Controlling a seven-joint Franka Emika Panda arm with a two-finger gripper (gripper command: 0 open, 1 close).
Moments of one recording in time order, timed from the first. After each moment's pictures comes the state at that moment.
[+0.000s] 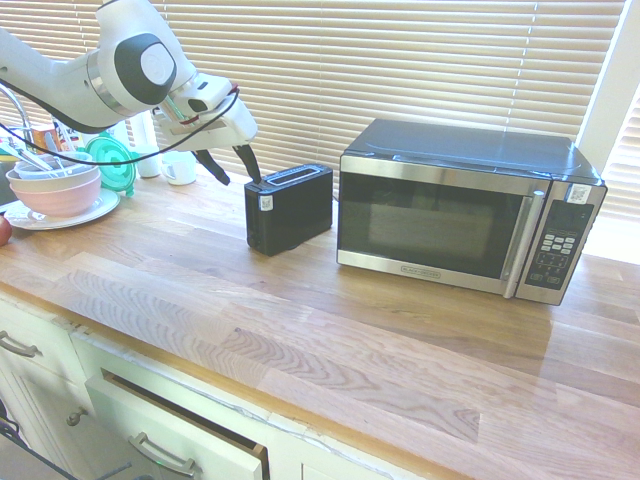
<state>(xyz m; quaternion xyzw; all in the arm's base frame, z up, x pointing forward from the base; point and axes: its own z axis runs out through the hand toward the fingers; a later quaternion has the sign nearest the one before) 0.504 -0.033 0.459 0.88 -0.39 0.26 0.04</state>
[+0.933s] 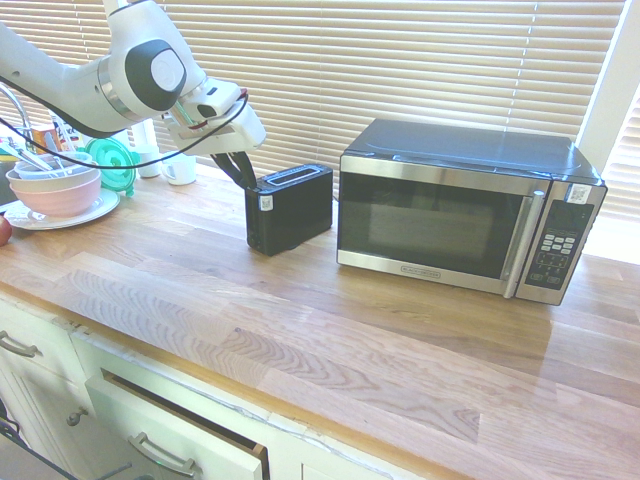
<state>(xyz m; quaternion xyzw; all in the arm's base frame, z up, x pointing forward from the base) 0.508 -0.049 0.455 0.88 -0.40 0.26 0.04</state>
